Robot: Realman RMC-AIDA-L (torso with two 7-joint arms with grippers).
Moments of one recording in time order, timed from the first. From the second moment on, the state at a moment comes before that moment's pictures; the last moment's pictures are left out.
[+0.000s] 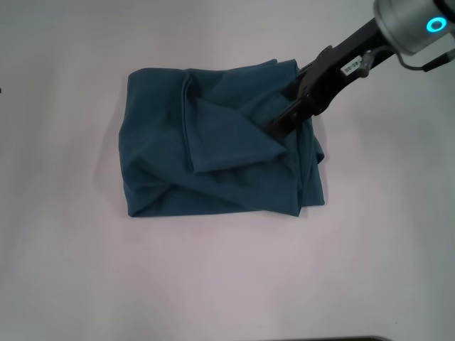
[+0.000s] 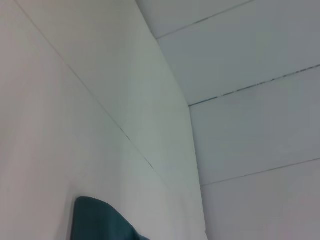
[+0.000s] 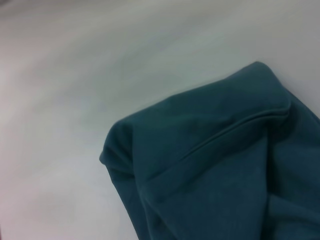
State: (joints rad) left arm -0.37 -2.02 -2.84 -1.00 -1.10 1.81 -2.62; right arm 0.84 2.09 -1.09 -1.11 -2.45 -1.69 2.26
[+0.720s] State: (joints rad) left arm -0.37 -2.02 -2.85 -0.96 -1.12 1.81 -2.59; right arm 0.92 2.10 -1.33 -0.89 -2.29 -1.45 2.30
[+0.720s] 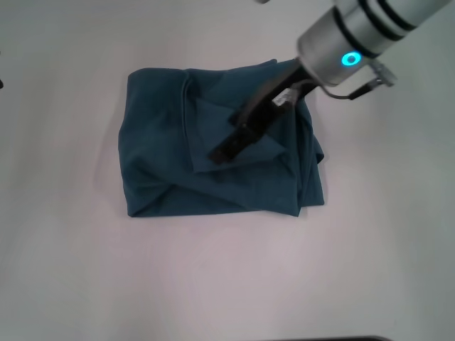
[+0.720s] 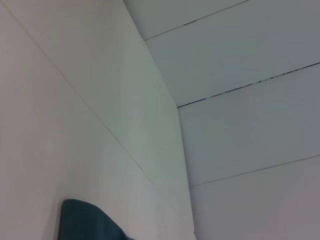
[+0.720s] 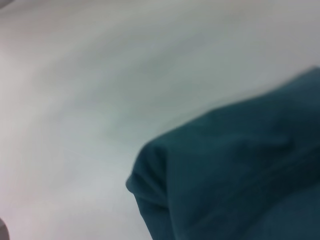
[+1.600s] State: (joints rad) left arm -0.37 -2.00 -2.85 -0.87 -1.12 1.80 -2.56; right arm 0.93 2.10 -1.62 -0.88 -2.19 -1.28 2.31
